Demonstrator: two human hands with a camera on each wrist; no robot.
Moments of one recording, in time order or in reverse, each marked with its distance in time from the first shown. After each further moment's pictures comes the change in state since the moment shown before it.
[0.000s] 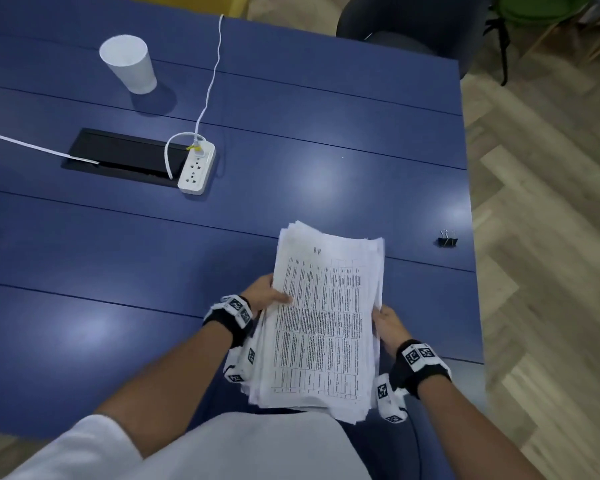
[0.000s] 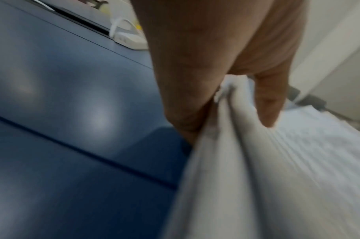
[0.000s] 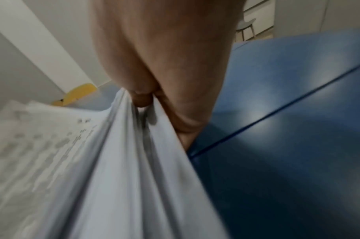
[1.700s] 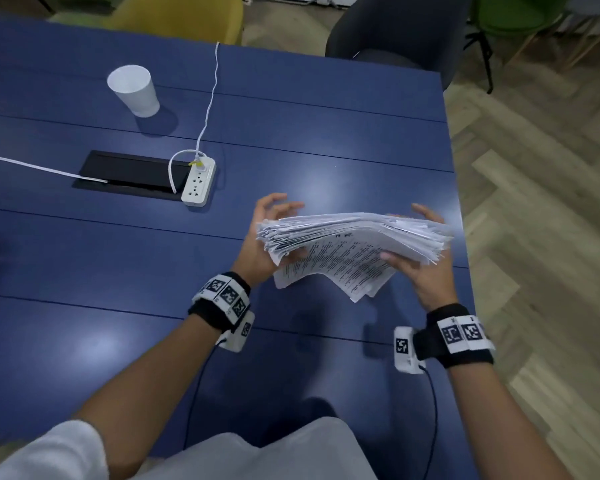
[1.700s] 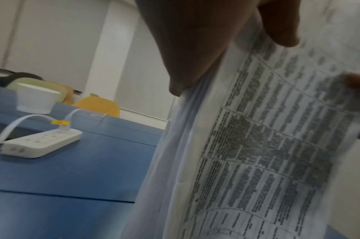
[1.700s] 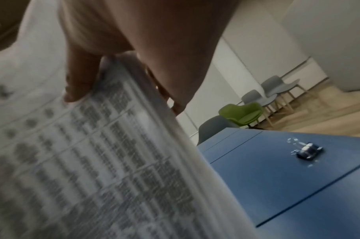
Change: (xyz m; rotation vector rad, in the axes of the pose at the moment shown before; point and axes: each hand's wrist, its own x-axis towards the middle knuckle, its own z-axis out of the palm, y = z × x) left_hand -0.077 0.106 0.010 -0.034 0.115 0.858; right_hand -0.101 -0.131 -0.045 0.212 0.149 -0.954
